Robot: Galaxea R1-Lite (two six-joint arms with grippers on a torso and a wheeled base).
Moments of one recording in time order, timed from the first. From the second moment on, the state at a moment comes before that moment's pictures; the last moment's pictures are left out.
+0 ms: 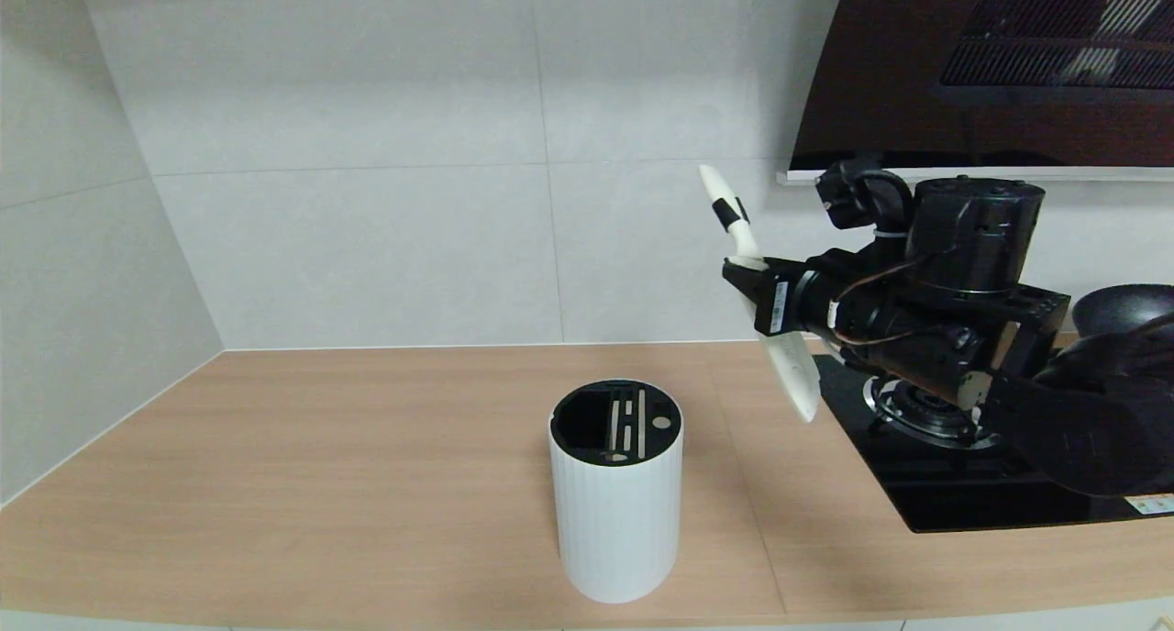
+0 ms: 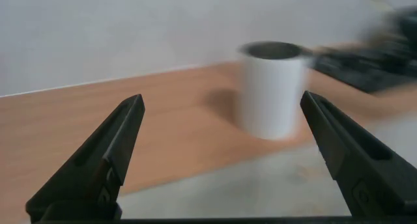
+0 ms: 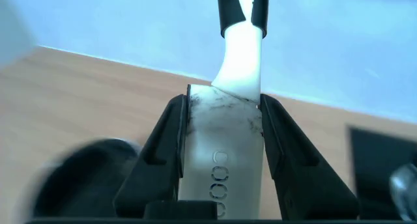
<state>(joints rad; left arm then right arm) -0.02 0.21 -0.27 0.07 -0.45 -0.03 0.60 1.78 -1.01 -0.74 -0.12 0.08</state>
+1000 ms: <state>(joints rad) -0.43 1.37 -0.66 -0.83 -0.57 -0.82 0.89 1.73 -0.93 -0.77 -0.14 0.08</state>
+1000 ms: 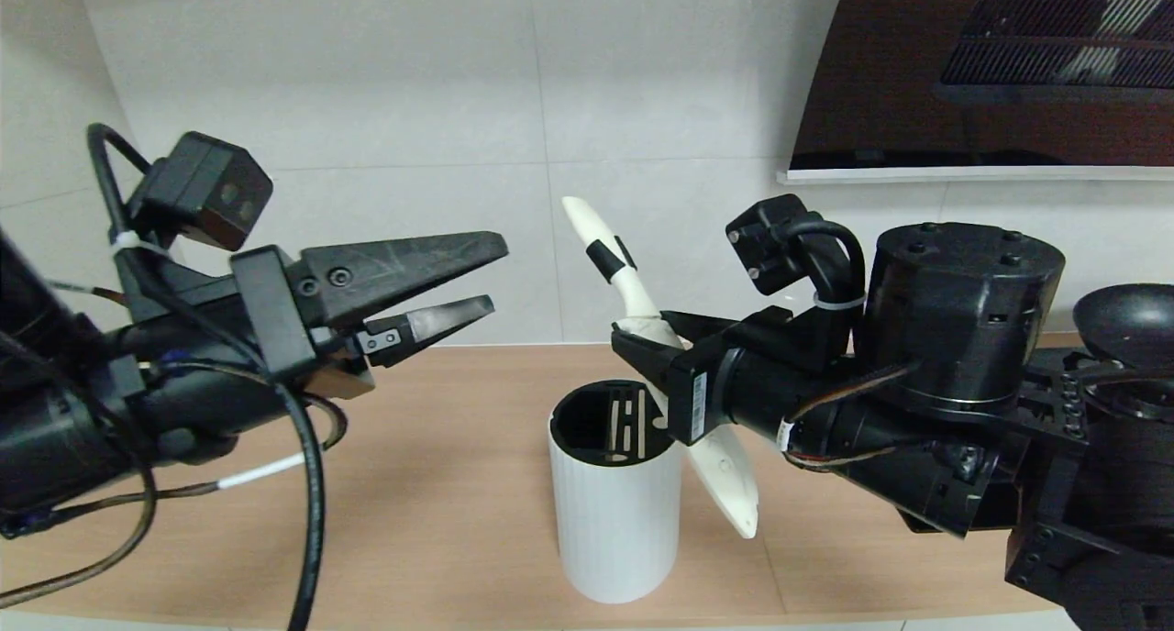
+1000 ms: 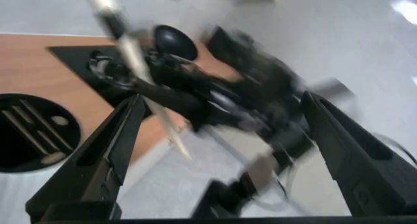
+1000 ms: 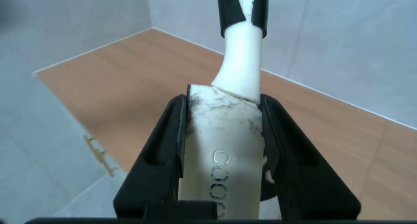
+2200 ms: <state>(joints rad) -0.55 1.61 -0.66 -1.02 -0.30 -0.76 1.02 1.75 -0.92 -0.77 -0.20 0.11</state>
